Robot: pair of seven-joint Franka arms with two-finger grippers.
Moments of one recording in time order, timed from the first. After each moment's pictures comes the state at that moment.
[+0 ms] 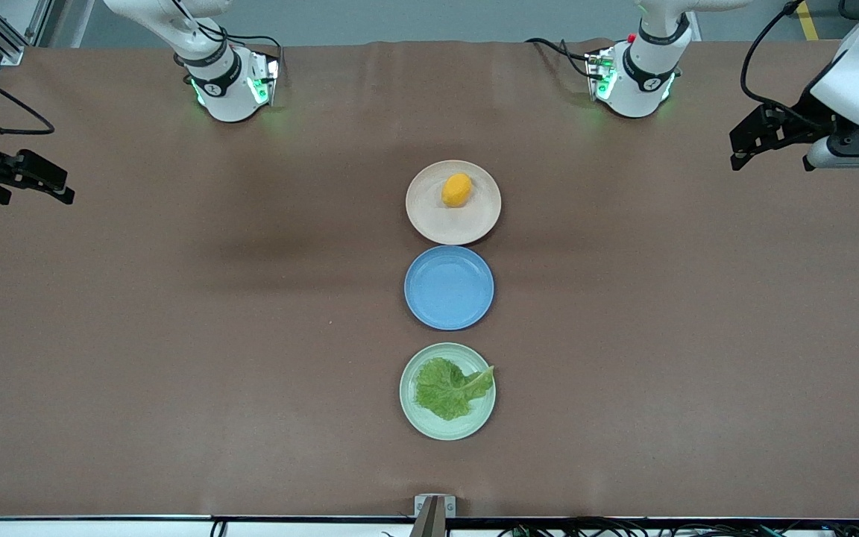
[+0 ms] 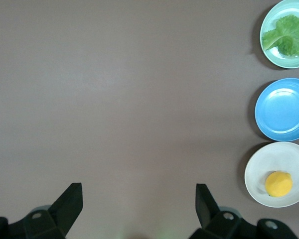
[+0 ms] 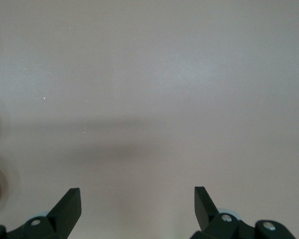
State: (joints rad) left arm -0.03 -0.08 -0.13 -1.57 0.01 1.51 -0.12; right arm 0.02 -0.06 -0.08 -1.67 0.01 1.60 -0.04
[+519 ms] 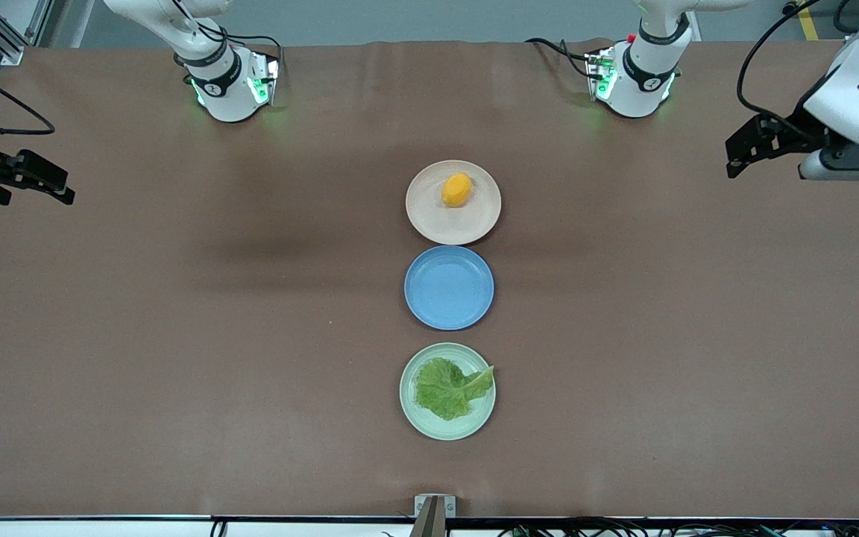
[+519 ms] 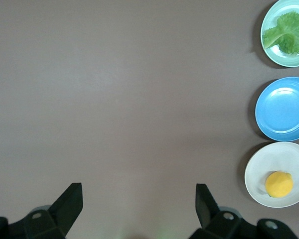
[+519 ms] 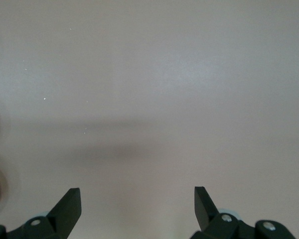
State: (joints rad) left arm -0.04 -0.02 -0.13 -1.54 0.01 1.52 -0.12; right arm 0.02 -0.06 -0.08 -1.67 0.01 1.60 -0.04
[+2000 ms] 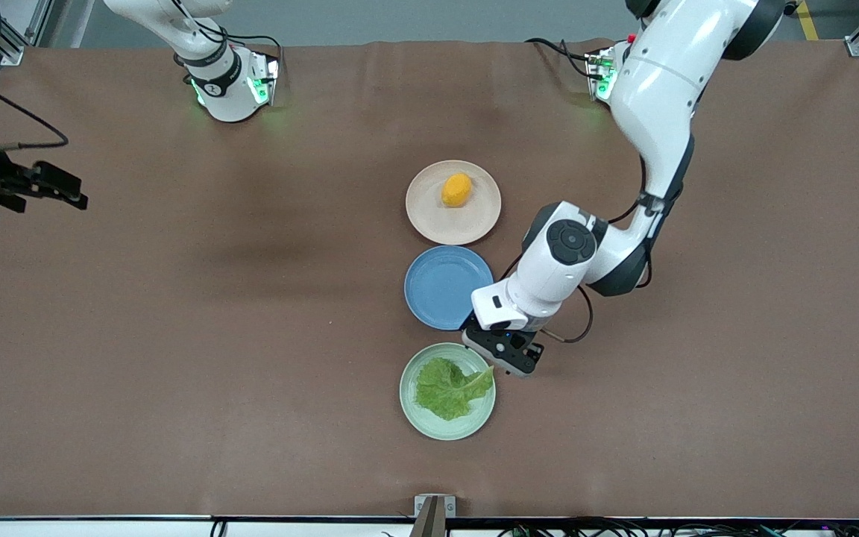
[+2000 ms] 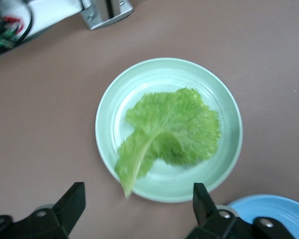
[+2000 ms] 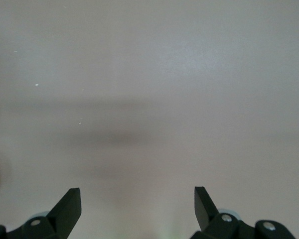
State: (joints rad) left arm -0.42 0.82 -0.14 -1.42 0.03 2.67 0.11; right arm 0.02 0.04 -0.08 -1.66 0.02 1.60 -0.08
